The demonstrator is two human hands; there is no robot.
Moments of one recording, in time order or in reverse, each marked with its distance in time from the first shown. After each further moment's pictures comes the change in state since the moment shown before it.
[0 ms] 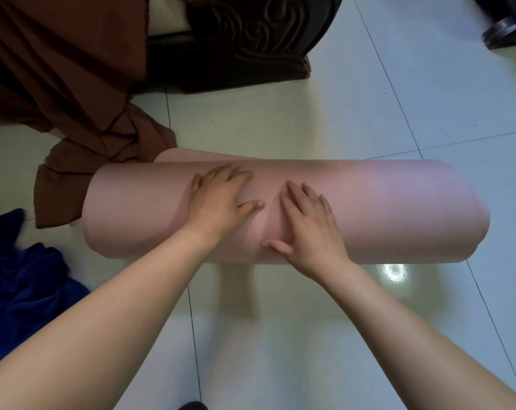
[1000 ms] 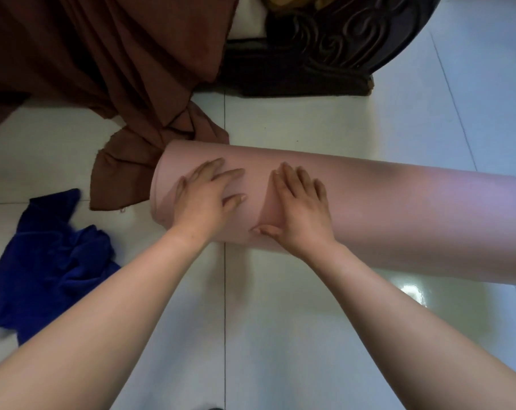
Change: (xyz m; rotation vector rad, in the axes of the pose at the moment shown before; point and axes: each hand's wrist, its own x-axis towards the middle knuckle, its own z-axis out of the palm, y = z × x) left_hand -0.019 -0.097 -0.036 -0.121 0.098 -0.204; right_hand 0.084 -0.076 0.025 -0.048 0.038 -0.138
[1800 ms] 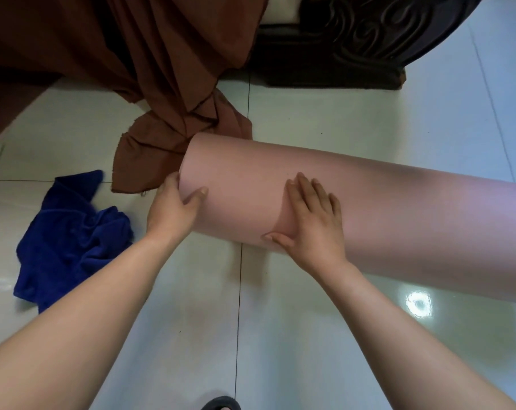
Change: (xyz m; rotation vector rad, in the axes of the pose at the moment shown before) left_hand -0.034 -0.076 0.002 -0.379 0.109 -0.448; right_hand -0.027 -0.013 0.032 0.059 0.099 0.033
